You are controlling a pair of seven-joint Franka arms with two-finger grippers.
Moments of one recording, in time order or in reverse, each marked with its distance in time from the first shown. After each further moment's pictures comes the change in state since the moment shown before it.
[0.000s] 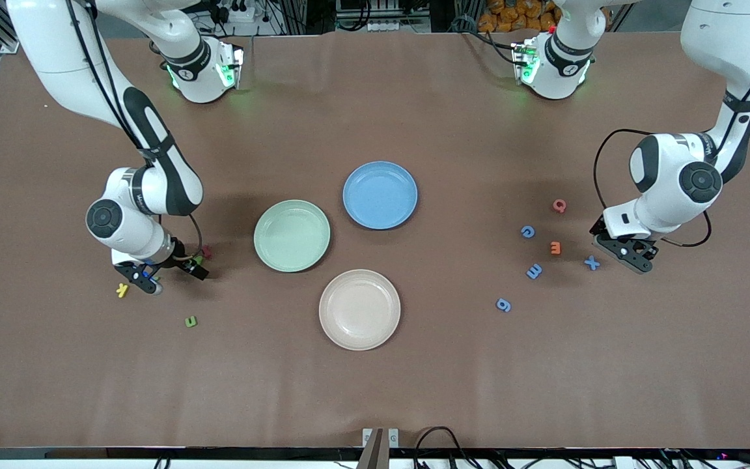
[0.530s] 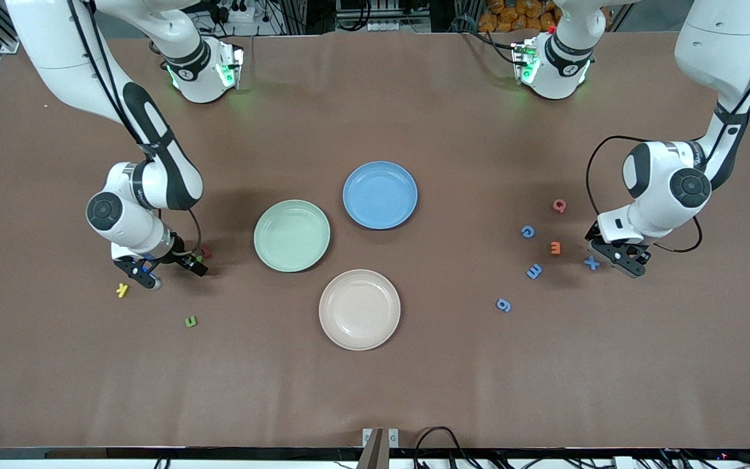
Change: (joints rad) left arm 0.001 0.062 0.000 0.005 0.000 0.086 0.000; right arm 0.000 -0.023 0.000 -0.048 0.000 0.043 0.000
